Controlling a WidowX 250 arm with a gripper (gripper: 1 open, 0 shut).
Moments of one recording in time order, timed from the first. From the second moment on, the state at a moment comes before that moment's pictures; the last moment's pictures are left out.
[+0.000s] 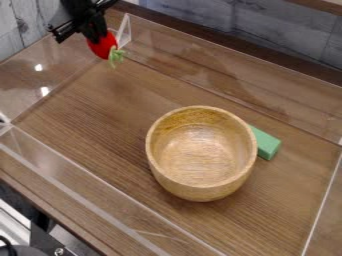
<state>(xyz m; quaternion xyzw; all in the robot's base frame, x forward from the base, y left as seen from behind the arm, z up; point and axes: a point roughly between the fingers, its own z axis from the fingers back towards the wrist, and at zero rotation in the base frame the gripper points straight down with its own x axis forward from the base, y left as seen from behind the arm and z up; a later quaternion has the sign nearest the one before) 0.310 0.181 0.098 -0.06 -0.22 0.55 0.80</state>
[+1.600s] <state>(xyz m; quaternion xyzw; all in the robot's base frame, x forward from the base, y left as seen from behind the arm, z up) 0.310 0.208 0.052 -0.04 -0.22 0.56 0.80</state>
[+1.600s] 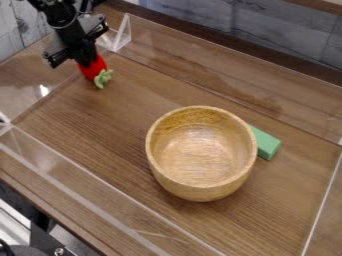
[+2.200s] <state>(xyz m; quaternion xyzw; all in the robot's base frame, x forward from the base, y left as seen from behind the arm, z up) 0.290 0.194 0.042 -0.04 -0.20 0.58 0.79</state>
